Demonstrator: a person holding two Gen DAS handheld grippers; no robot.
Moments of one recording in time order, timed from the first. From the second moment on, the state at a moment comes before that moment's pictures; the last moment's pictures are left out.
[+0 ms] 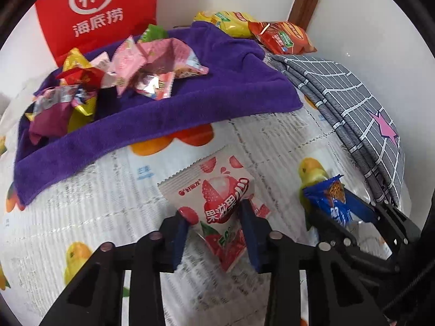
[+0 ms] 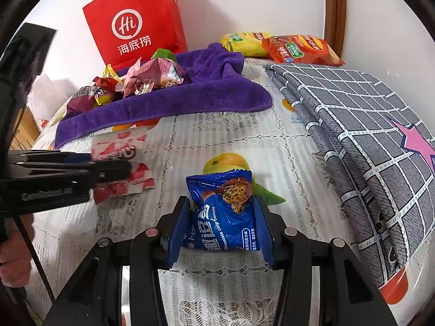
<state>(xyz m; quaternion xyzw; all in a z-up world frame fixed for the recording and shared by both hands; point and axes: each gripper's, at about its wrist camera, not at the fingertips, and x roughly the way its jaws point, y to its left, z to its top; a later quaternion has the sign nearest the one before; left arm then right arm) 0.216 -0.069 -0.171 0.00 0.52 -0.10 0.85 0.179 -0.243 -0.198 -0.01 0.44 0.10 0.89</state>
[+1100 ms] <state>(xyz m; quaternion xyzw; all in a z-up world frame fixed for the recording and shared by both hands) 0.214 0.052 -0.081 -0.06 0.45 -0.06 0.89 0.246 -0.175 -0.067 0.02 0.43 0.18 0.89</state>
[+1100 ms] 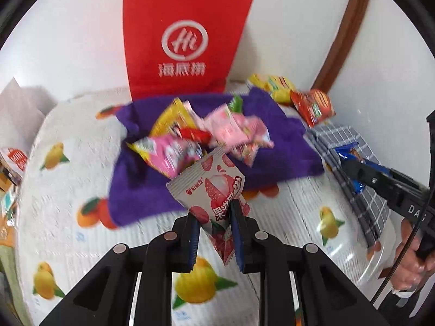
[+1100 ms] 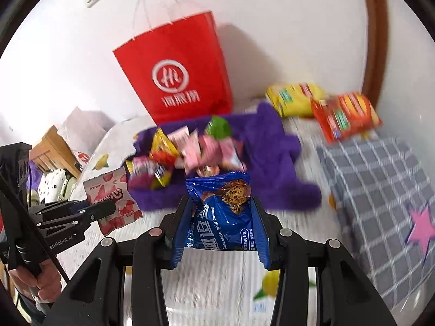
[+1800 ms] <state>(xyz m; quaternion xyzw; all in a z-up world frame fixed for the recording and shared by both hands) 0.323 0.081 -0.050 -0.07 0.41 -0.02 0.91 0.364 -0.117 -0.047 0.03 0.42 0.17 0.89</state>
